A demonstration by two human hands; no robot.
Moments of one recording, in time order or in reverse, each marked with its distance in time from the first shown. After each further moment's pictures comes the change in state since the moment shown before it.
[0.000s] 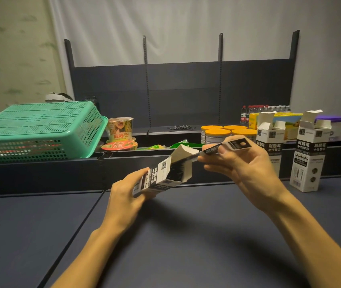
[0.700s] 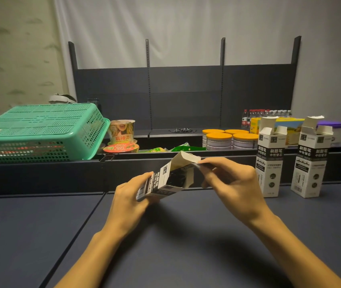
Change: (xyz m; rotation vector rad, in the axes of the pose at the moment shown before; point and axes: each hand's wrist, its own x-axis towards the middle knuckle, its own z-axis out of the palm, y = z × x) left_hand -0.001 -0.002 0.003 0.004 -0.038 0.001; right_hand -0.003 0.036 0.005 -0.667 0.010 -0.499
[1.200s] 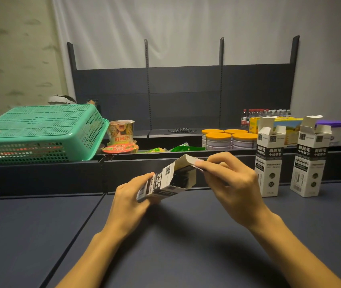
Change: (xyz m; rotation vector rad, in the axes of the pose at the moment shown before) left_hand 0.000 0.003 0.000 -0.021 -0.008 0.006; right_hand 0.001 0.011 -0.001 -0.393 0.023 -0.328
